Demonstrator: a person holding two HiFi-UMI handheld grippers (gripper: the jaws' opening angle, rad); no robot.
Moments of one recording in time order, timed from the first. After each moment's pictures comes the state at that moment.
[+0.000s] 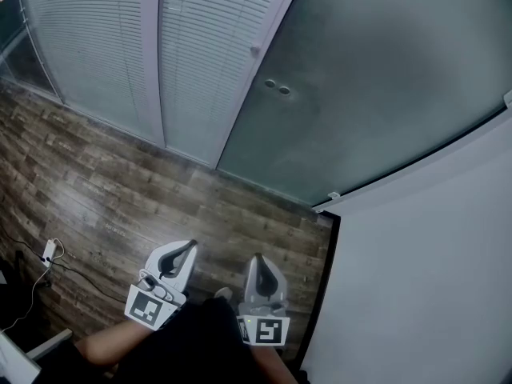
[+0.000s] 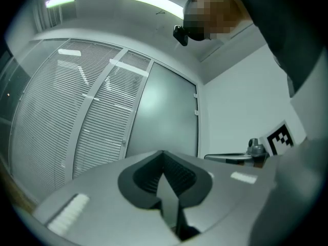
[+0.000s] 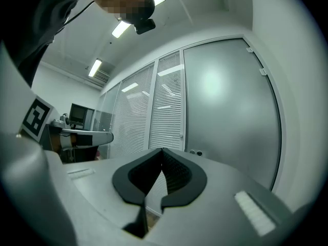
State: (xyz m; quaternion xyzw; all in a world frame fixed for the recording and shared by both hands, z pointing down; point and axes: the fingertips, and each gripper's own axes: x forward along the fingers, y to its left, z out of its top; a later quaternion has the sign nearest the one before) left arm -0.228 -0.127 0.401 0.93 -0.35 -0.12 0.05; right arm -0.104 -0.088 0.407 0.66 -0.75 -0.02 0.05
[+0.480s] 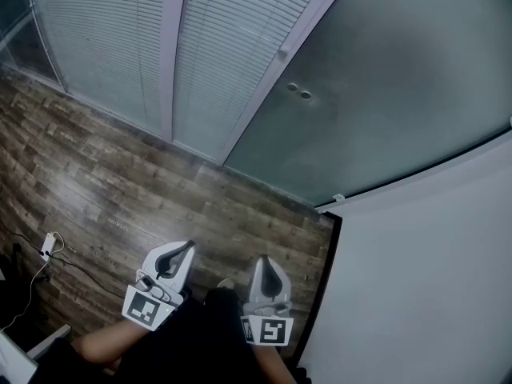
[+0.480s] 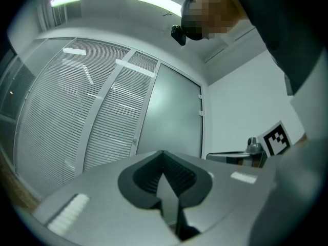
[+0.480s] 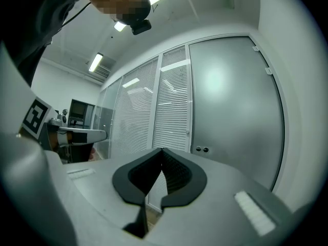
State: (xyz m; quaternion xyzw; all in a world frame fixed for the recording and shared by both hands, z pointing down) left arm -0.293 -0.146 0.422 0.92 -0.36 -0.11 0.07; right arm -0.150 -0.107 0.422 0.66 -0.75 -0.01 0.08
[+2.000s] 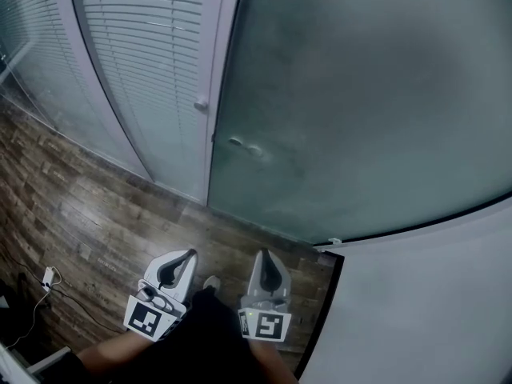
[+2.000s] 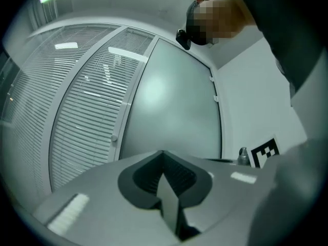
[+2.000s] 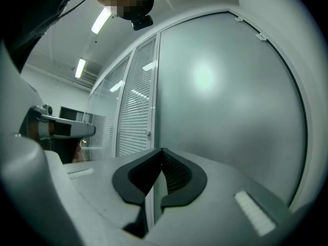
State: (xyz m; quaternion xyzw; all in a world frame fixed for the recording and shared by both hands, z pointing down) left arm -0.077 -0.345 0.402 0.92 -0.38 -0.09 0.05; right arm 0.067 -0.340 0.427 0.67 -0.74 0.00 0.03
